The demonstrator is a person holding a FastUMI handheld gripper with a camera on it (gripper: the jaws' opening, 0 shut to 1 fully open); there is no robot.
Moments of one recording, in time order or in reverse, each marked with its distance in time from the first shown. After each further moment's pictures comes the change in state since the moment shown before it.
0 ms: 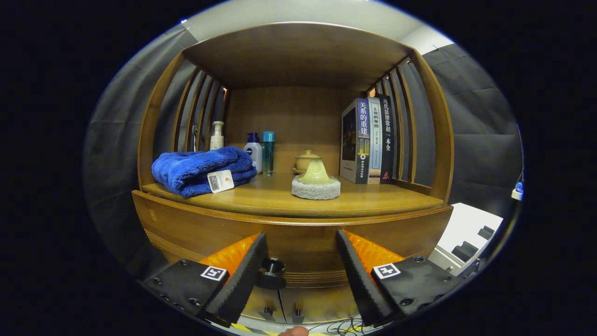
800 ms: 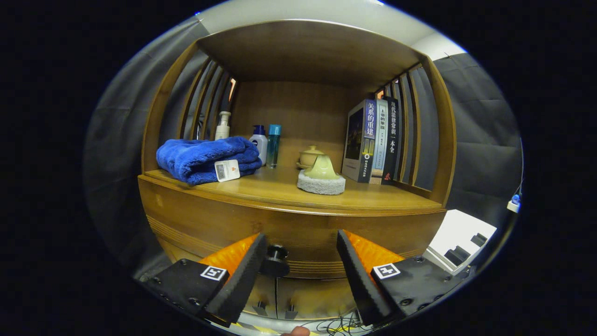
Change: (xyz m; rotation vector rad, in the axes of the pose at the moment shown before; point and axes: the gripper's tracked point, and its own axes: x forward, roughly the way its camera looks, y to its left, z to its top) arm -0.022 0.010 -0.005 -0.070 0.015 -0.011
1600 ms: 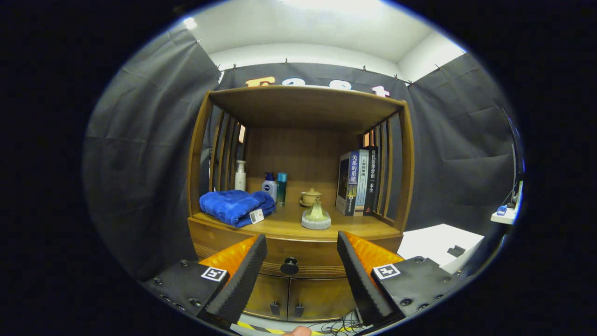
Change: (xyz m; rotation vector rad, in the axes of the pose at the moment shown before) arm -0.139 -0.001 0.094 0.041 -0.147 0.029
